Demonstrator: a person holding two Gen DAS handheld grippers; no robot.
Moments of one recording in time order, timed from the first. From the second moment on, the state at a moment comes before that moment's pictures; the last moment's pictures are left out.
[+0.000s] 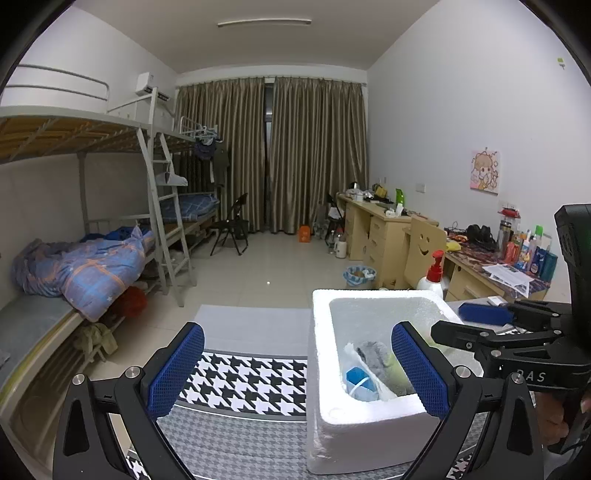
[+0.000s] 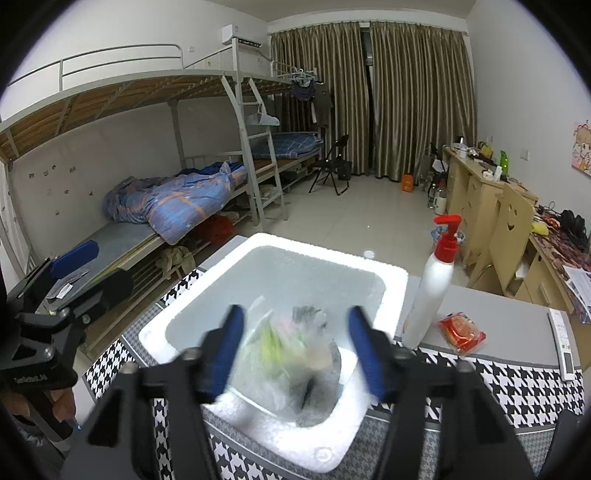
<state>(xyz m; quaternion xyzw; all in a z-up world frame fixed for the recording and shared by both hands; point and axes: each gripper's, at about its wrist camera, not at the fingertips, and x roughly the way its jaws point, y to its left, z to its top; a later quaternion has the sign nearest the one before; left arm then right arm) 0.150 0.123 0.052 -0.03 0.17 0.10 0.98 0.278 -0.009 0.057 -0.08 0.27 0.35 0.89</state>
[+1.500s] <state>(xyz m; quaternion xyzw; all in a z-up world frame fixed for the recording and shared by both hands) 0.099 0.090 0.078 -0.02 0.13 0.08 0.99 0.209 -0.056 0.083 -0.07 0.19 0.33 0.92</state>
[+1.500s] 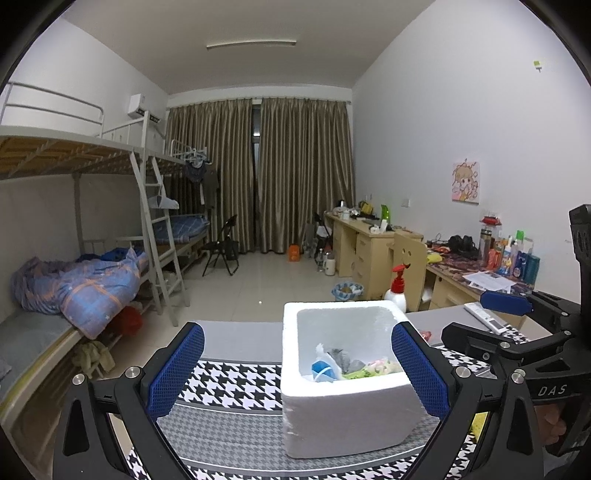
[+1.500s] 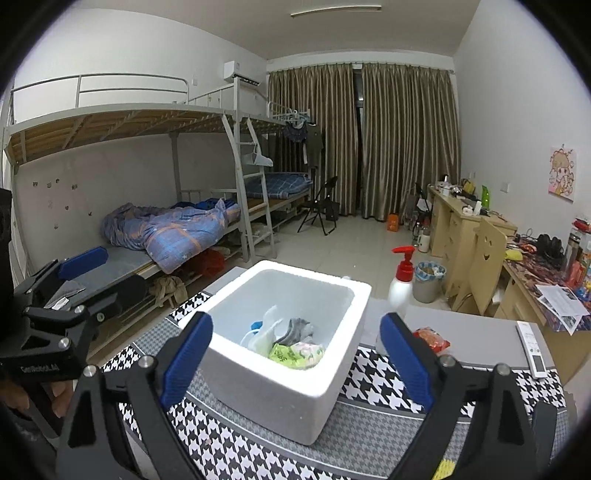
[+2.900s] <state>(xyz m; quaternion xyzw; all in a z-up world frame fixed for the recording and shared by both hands) 0.053 0.039 0.086 0.01 0.10 0.03 0.99 0.152 -0.127 0.076 -0.05 0.14 0.27 0.95</state>
